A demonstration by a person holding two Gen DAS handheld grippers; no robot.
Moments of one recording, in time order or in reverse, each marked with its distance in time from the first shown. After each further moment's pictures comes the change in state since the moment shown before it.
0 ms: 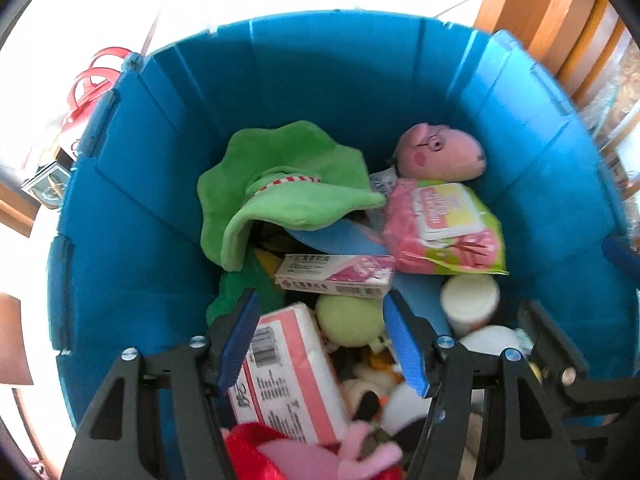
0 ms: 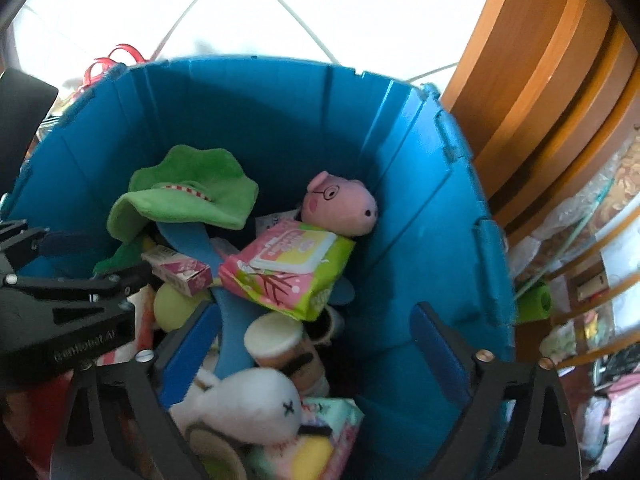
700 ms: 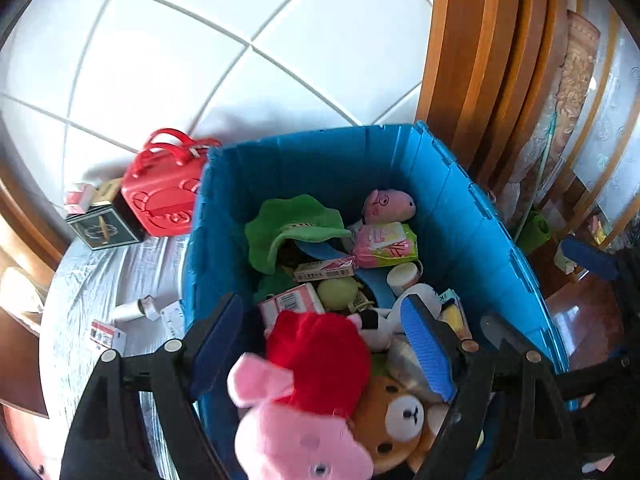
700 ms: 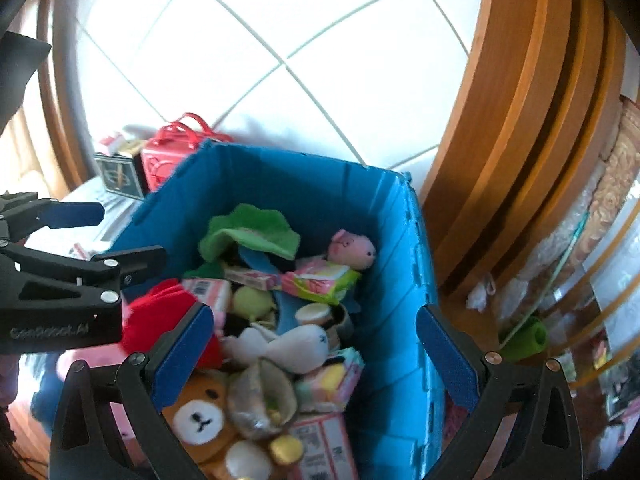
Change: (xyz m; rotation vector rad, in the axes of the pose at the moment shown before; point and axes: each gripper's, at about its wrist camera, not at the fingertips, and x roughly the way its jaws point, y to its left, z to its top) left arm -0.190 0.002 -0.103 0.039 -0.319 0.003; right arm -0.172 0.017 -0.063 -0.035 -0.270 0.074
